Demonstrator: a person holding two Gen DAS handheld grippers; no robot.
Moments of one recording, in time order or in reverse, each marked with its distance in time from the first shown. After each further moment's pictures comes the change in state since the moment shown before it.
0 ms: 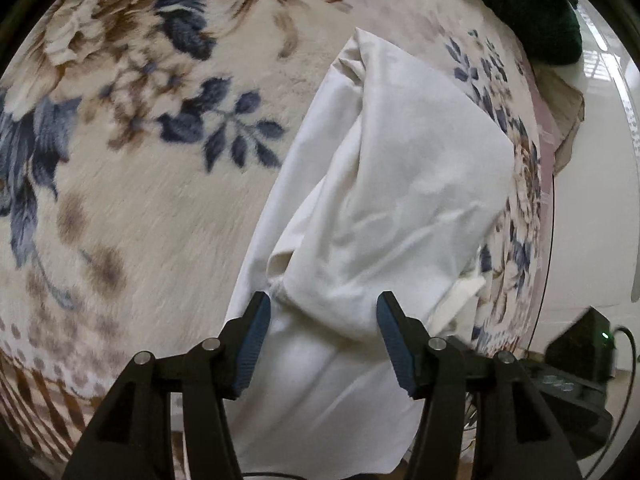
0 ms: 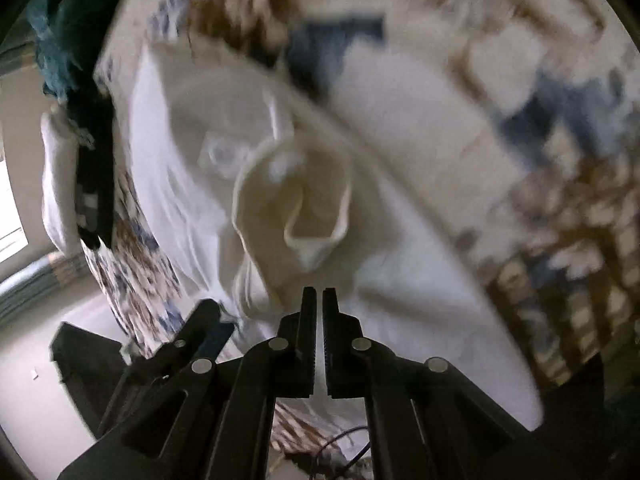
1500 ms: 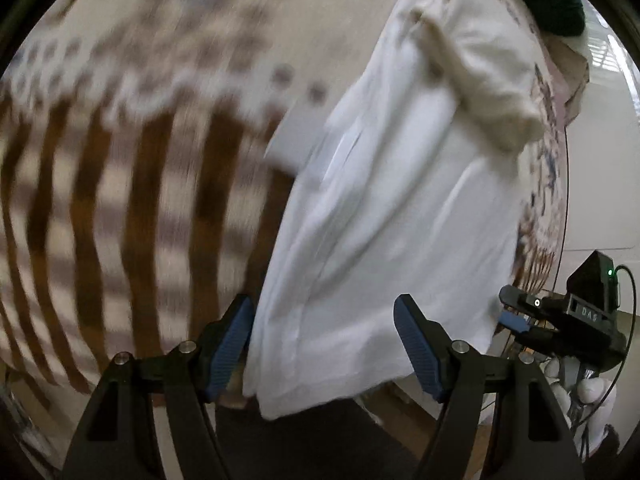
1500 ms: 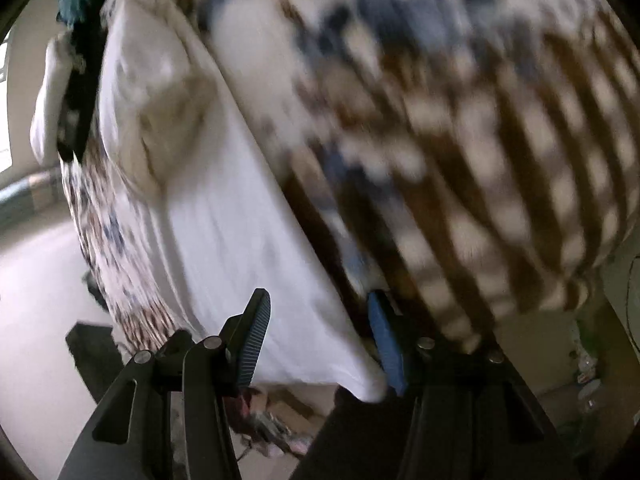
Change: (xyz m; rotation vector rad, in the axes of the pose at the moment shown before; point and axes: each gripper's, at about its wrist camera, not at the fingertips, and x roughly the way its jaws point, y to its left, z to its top) left arm 0.002 0.077 -0.158 -0.024 0.075 0.017; right arm -0.019 -0.107 -0.046 -0.221 0.167 -0.111
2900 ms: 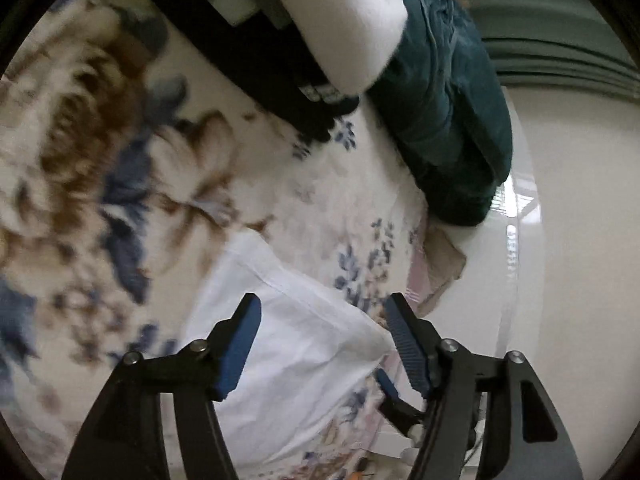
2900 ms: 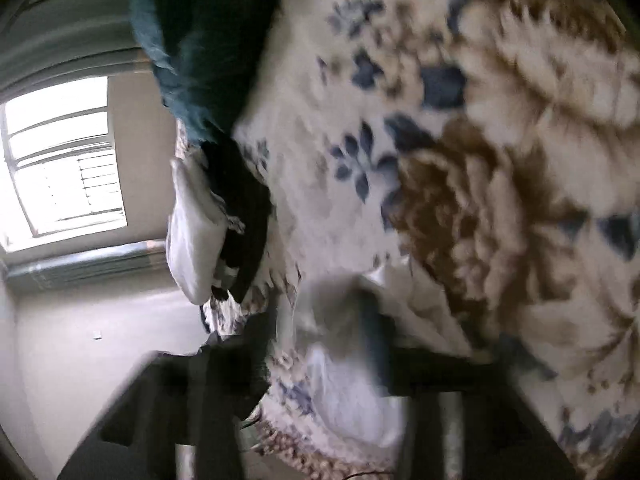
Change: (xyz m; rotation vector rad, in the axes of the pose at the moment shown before) left arm -0.104 -0.044 0.266 -0.211 -0.364 -0.530; right arm -0.096 0.159 0.212 -0.033 -0.315 0.458
